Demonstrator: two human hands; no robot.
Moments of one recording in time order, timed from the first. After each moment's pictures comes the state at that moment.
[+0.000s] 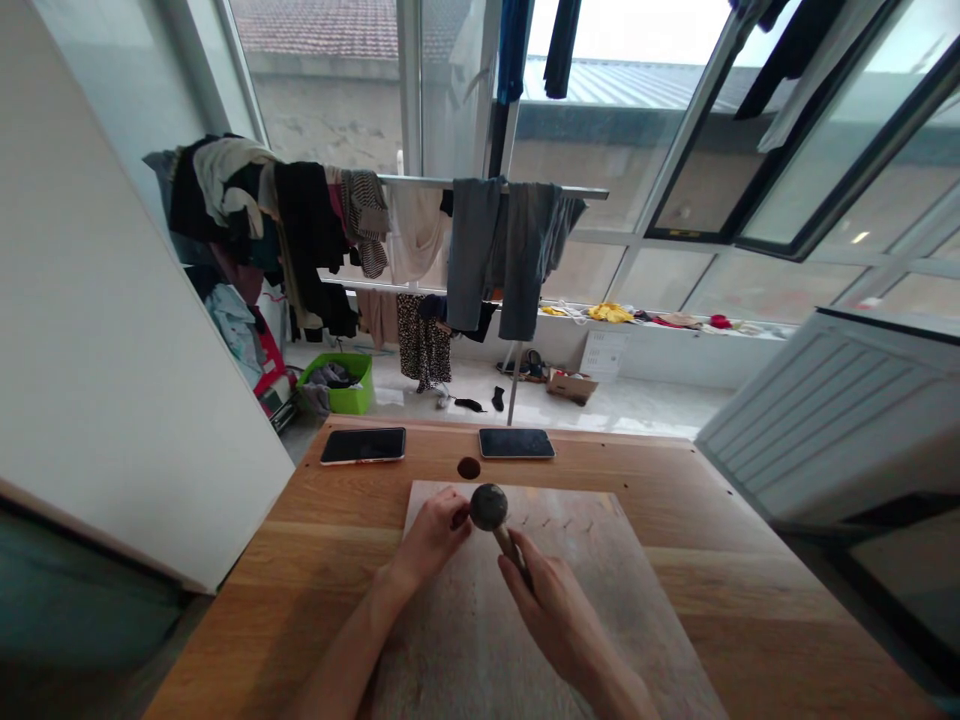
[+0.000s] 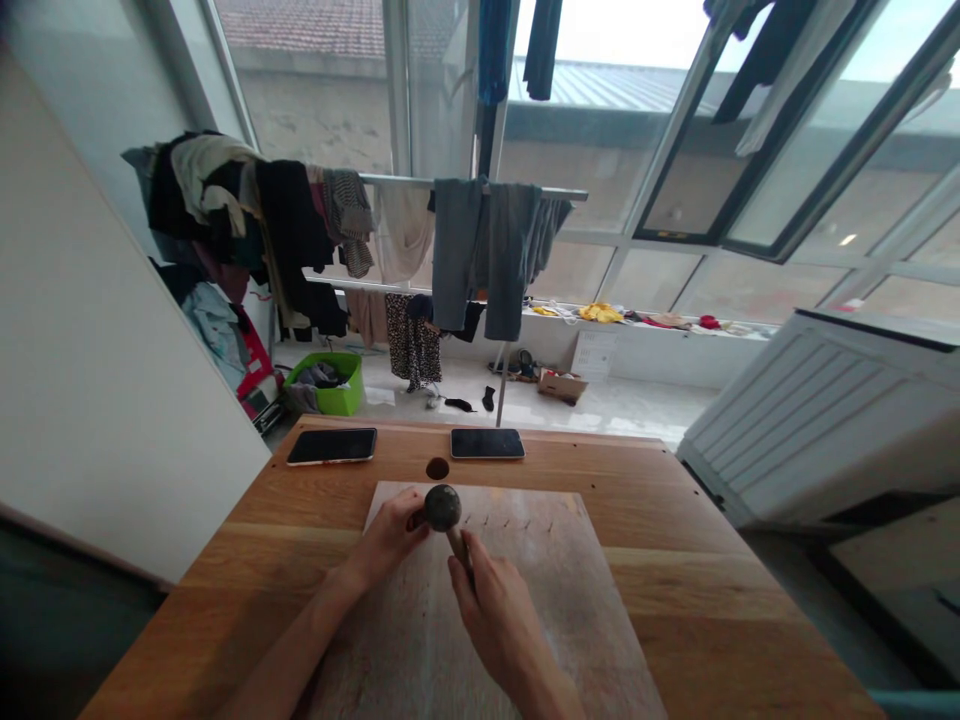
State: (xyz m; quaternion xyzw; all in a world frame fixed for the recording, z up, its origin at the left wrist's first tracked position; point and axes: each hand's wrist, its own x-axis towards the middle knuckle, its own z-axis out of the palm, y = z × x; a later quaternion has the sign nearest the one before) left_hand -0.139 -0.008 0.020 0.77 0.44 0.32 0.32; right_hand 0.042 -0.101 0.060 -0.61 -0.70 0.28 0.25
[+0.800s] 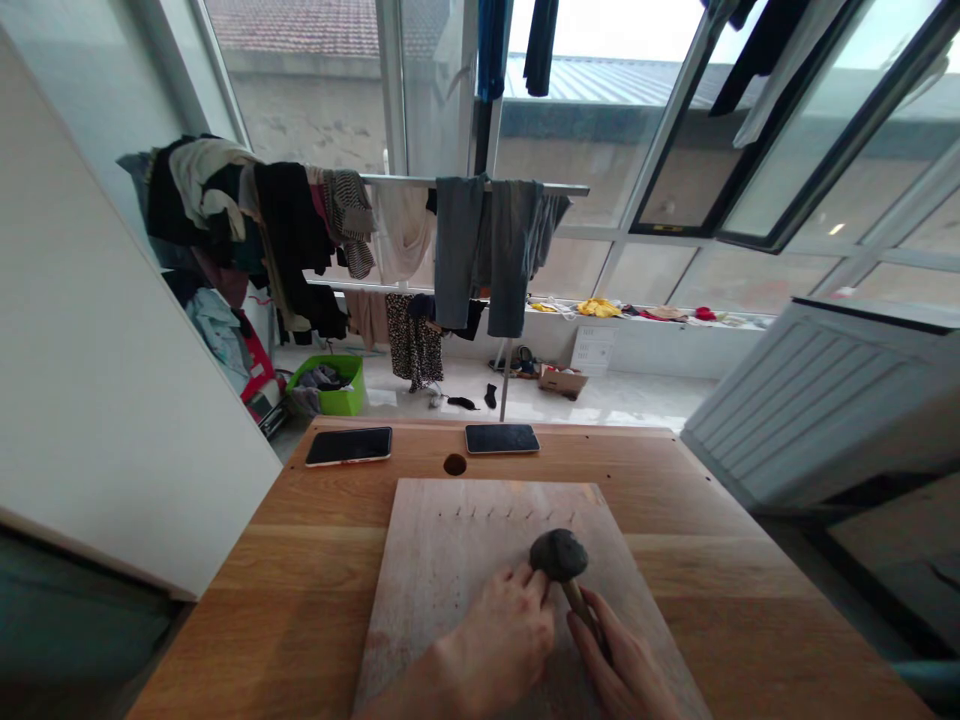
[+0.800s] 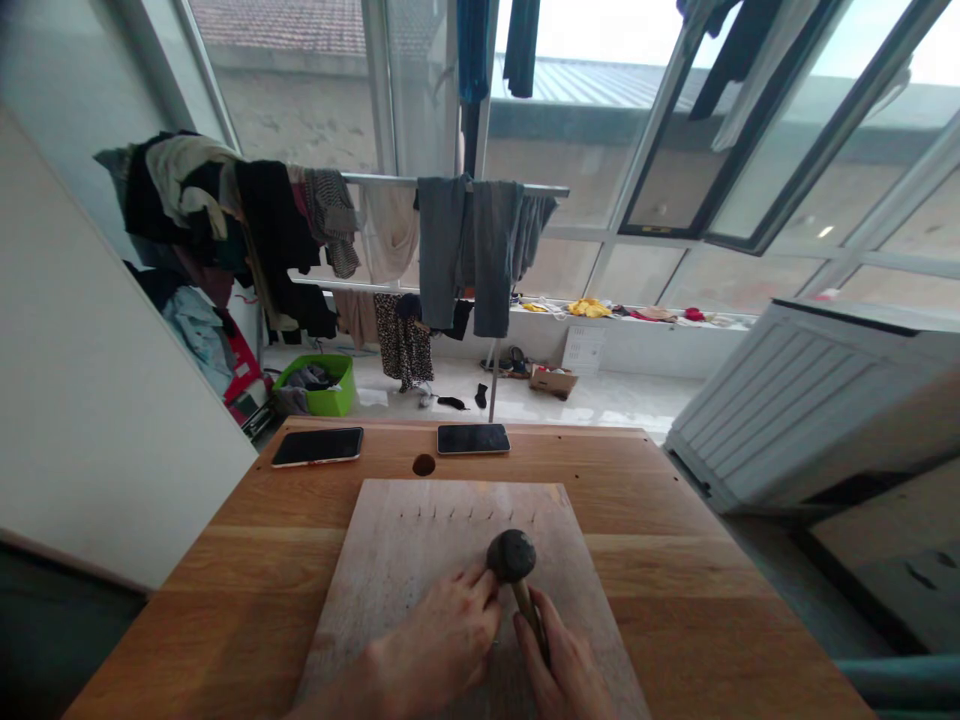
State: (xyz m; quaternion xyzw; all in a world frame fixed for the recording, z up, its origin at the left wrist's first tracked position) left_hand -0.052 -0.101 0.050 0.96 0.25 0.07 0.10; right_hand 0.134 -0.163 0.002 -0.67 -0.59 0.32 0.31
